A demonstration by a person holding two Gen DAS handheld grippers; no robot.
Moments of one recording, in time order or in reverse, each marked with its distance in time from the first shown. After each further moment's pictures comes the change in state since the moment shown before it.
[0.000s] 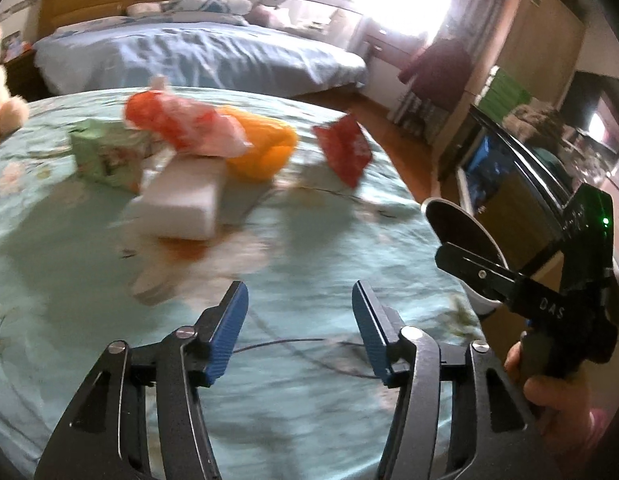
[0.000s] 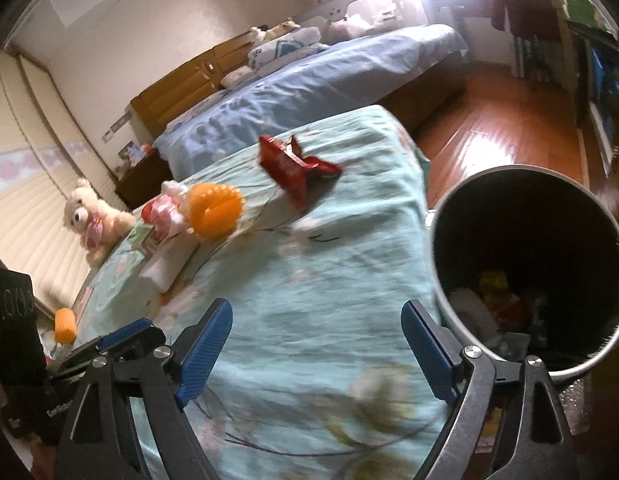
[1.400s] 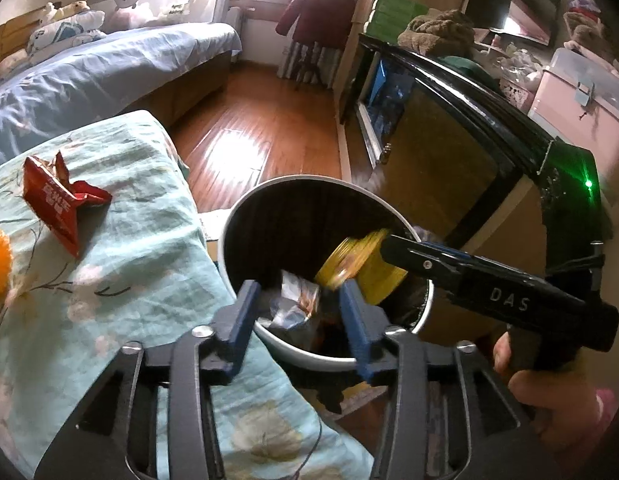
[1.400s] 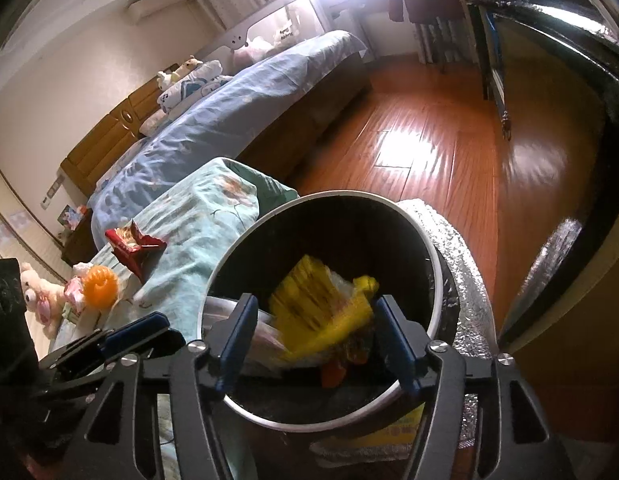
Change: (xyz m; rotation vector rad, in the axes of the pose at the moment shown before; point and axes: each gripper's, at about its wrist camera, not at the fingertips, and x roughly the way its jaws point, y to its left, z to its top) left arm 0.099 -0.196 0.030 0.357 0.125 -0.235; right arm -0.059 -0.160 0.017 0.239 -0.077 -0.202
